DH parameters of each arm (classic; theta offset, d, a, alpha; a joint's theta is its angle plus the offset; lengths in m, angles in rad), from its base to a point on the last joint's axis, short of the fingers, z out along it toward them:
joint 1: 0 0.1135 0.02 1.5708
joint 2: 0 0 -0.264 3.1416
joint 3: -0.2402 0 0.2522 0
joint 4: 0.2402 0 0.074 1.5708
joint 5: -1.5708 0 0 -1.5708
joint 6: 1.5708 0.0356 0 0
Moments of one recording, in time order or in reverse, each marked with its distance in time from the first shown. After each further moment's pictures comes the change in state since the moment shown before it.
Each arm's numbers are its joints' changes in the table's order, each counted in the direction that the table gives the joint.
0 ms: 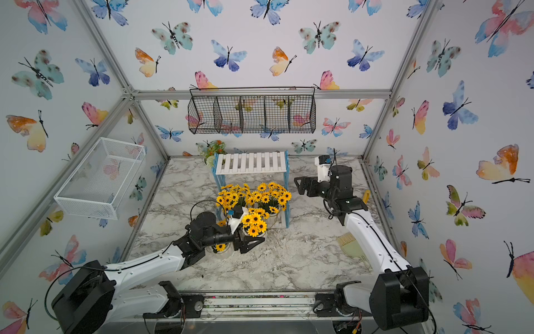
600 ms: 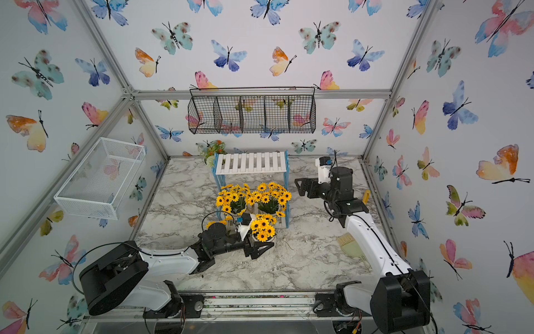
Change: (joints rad) left arm -0.147 -0.234 0.047 -0.345 0.143 -0.098; right arm 0.000 0.023 0.020 0.000 -0.007 0.000
